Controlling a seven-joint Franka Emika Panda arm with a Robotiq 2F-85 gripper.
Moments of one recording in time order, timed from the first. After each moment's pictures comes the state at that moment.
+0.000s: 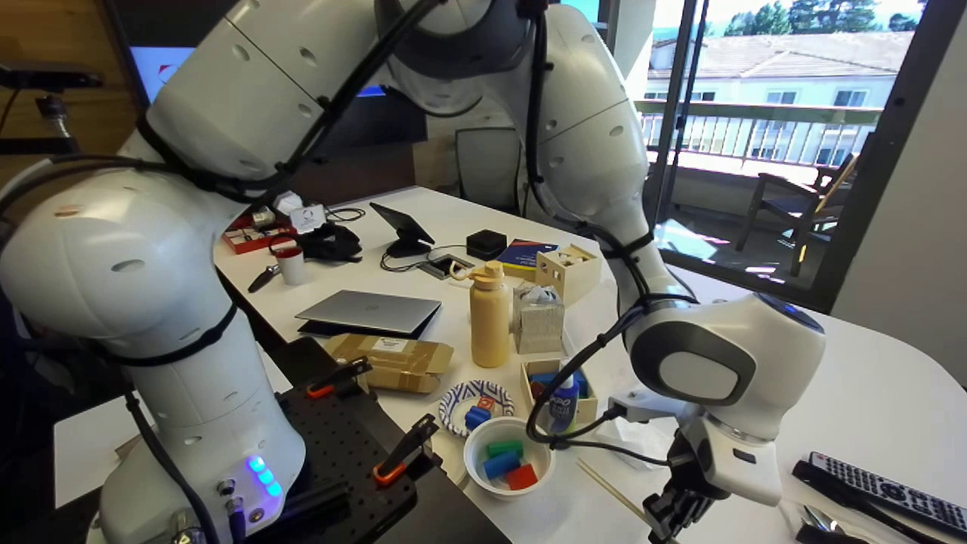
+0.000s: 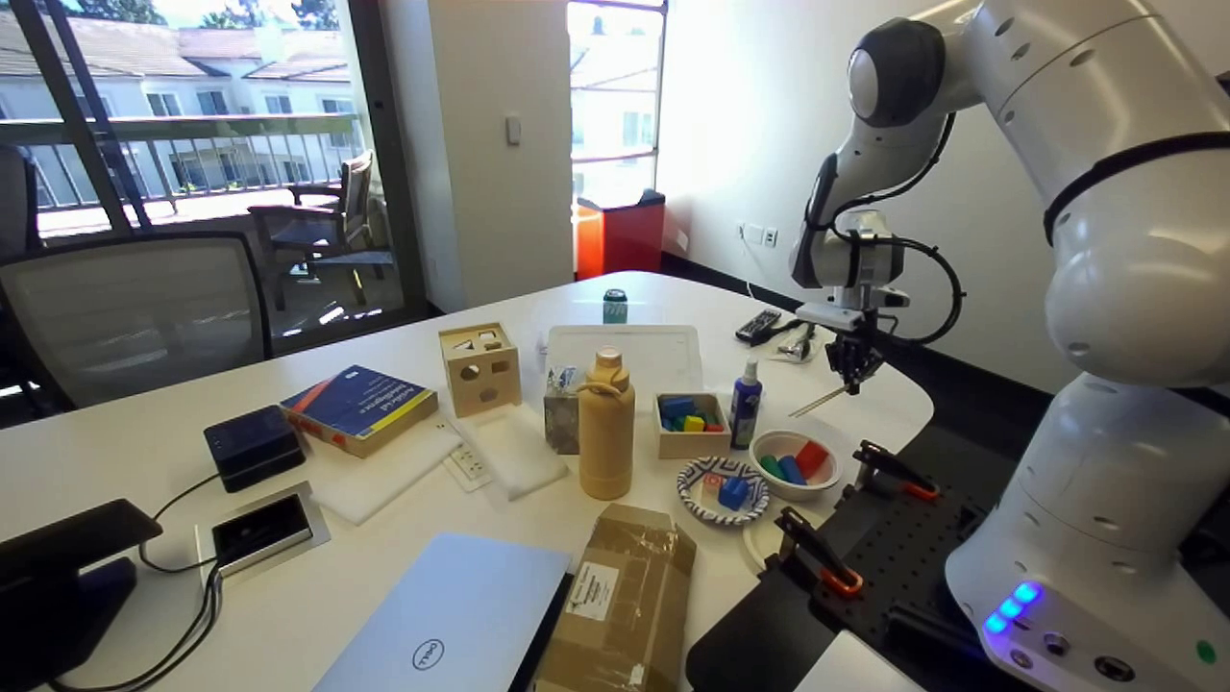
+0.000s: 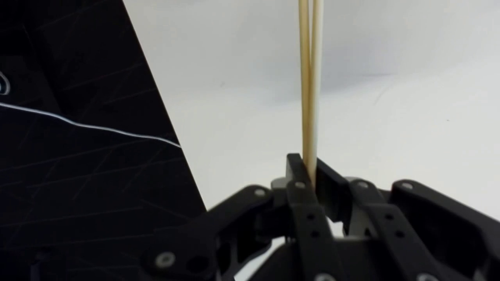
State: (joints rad) arm -0.37 0.85 -0.44 -1.92 0.37 2.45 0.84
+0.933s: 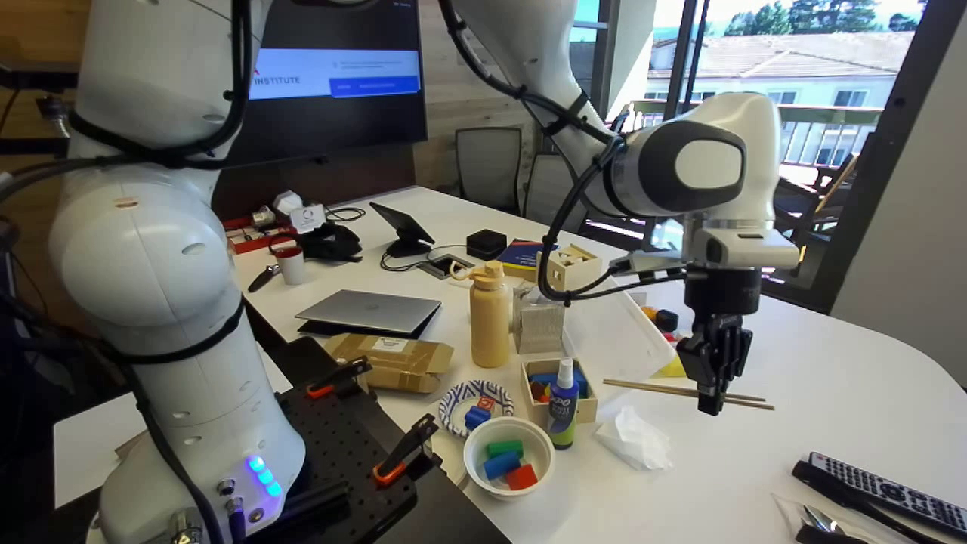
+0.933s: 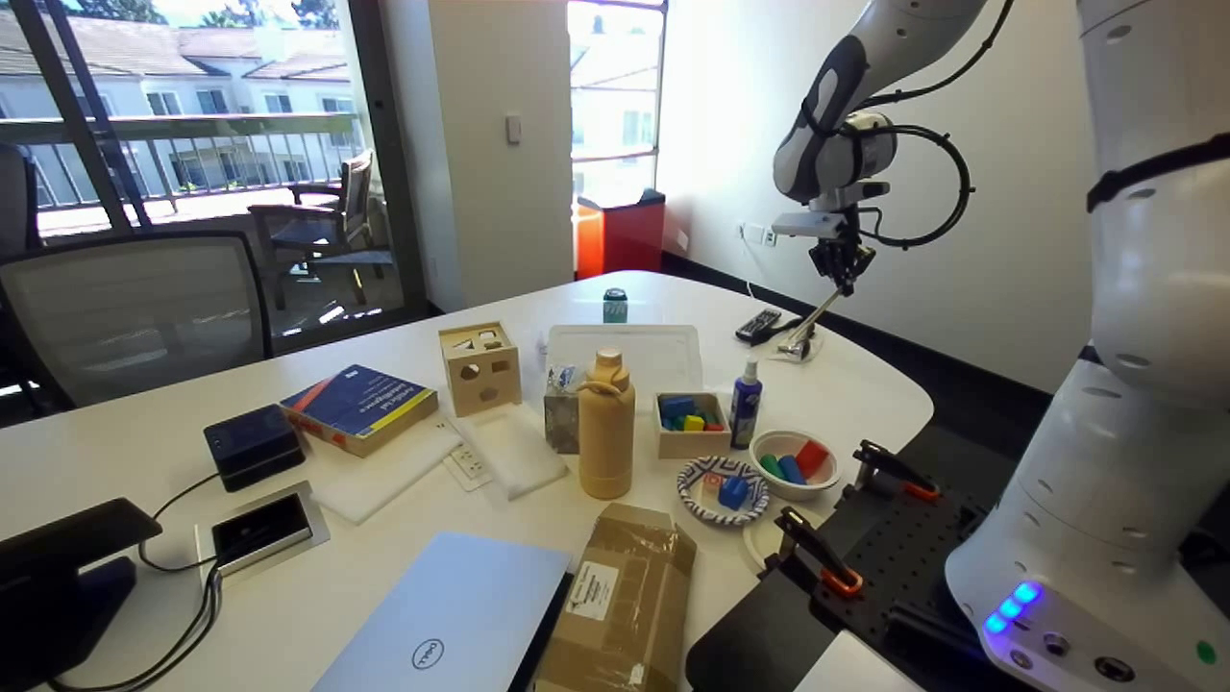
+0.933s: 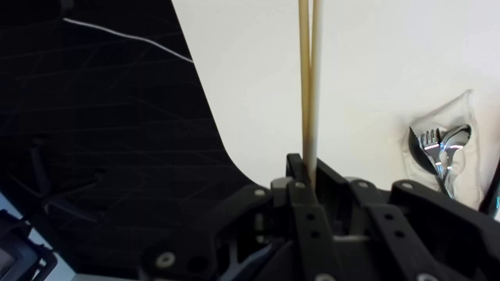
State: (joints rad) arm -0.07 0.45 -0.63 -2.04 -0.12 2.36 1.18
